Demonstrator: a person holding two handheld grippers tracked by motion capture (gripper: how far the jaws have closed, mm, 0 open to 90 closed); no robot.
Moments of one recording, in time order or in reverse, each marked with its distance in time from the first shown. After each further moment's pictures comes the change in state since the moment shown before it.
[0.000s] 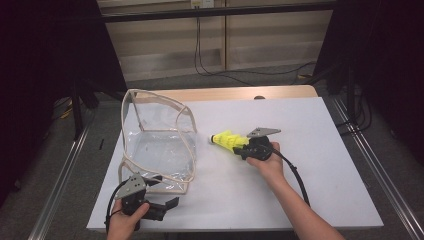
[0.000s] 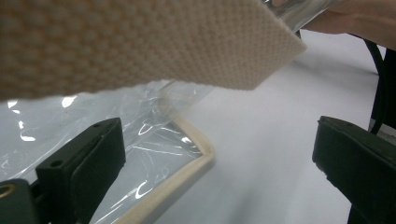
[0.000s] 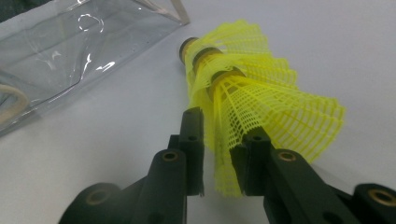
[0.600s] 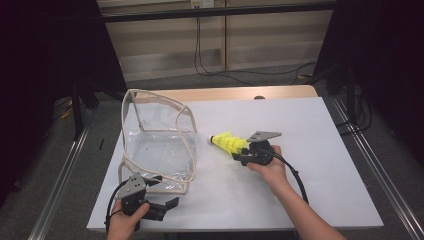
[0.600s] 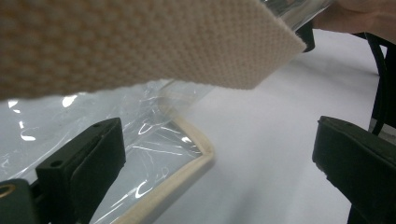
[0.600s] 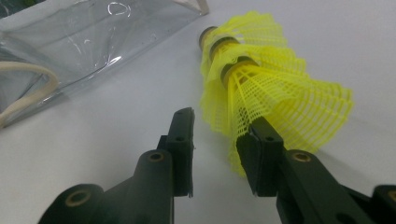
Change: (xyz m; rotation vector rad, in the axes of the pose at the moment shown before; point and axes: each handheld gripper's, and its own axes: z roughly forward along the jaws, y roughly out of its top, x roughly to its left) left arm -0.001 0.000 0.000 0.004 0.000 0.000; right arm 0.011 -0.005 -0.012 0.027 0.034 -0.017
